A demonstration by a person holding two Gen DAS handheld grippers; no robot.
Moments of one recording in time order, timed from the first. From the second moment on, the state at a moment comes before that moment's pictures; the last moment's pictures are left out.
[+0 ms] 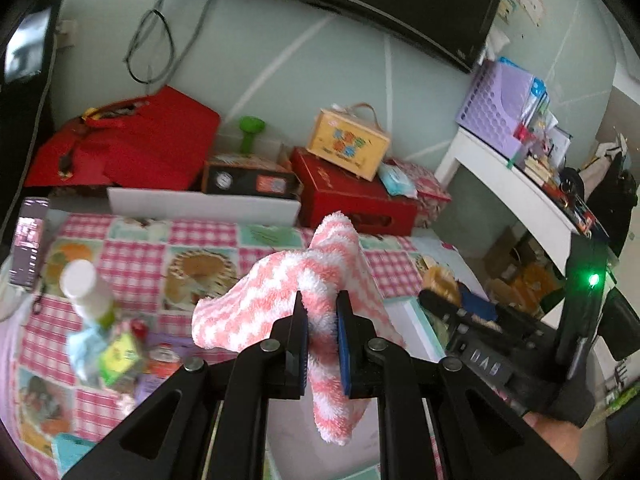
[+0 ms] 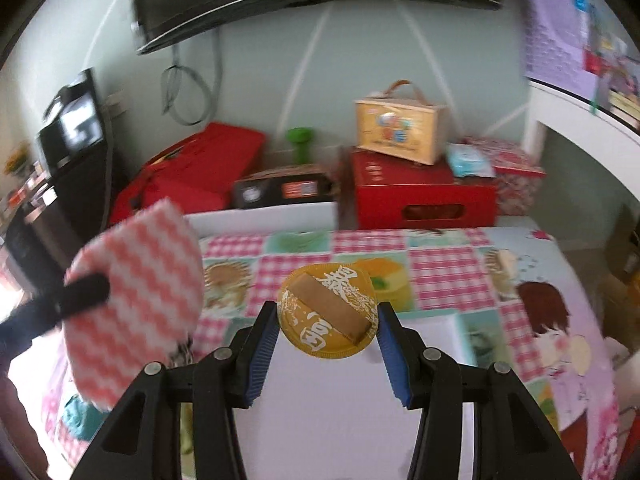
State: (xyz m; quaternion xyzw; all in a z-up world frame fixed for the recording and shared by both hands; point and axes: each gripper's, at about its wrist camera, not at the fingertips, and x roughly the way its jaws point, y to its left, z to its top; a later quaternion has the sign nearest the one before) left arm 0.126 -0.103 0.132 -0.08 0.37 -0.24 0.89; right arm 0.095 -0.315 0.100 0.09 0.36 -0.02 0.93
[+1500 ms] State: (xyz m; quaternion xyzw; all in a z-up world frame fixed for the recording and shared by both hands) left arm 0.162 -0.175 -0.014 -0.01 0.47 -0.22 0.85; right arm 0.135 -0.394 -0.033 0.13 0.48 -0.11 0.86
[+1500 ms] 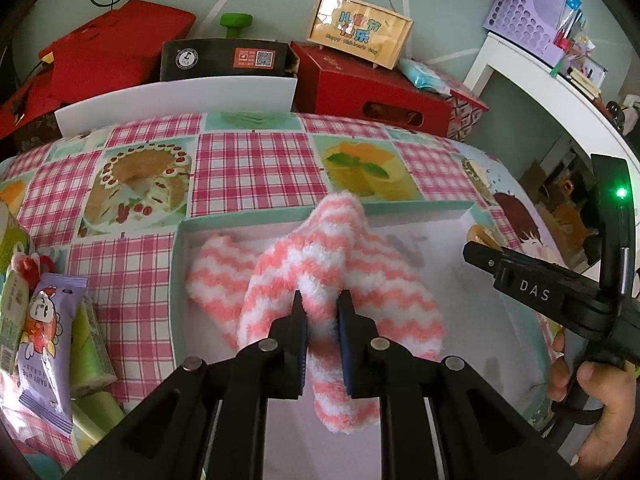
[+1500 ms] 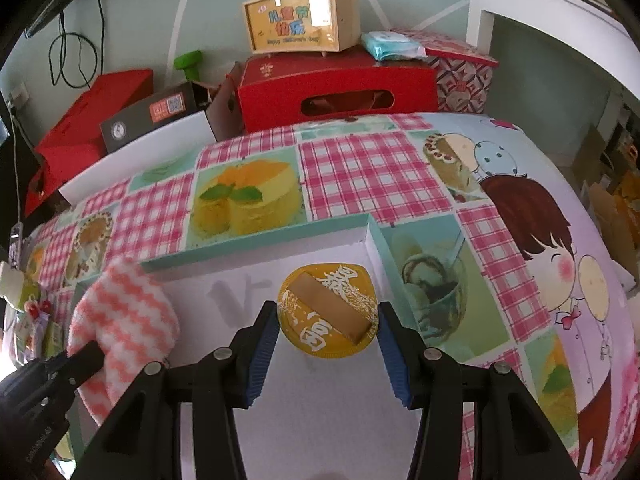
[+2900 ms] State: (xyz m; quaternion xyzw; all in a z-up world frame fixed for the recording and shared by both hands) left arm 0.153 -0.160 0.013 -0.02 0.50 -0.18 0.84; right arm 0.130 -0.381 -0.001 0.08 0.49 -0.12 0.86
